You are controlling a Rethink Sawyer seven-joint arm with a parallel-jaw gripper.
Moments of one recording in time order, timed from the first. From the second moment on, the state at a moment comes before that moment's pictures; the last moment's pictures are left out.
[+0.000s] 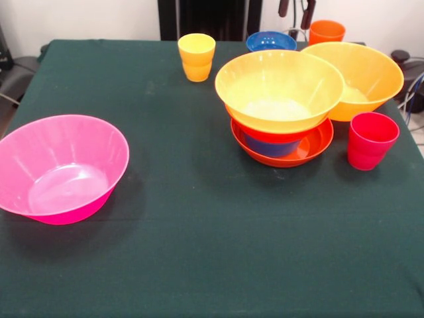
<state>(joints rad) 0.07 -0.83 -0.16 2.08 0.19 0.36 2.45</state>
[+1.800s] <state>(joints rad) 0.06 -0.88 -0.18 2.21 0.19 0.10 2.45</state>
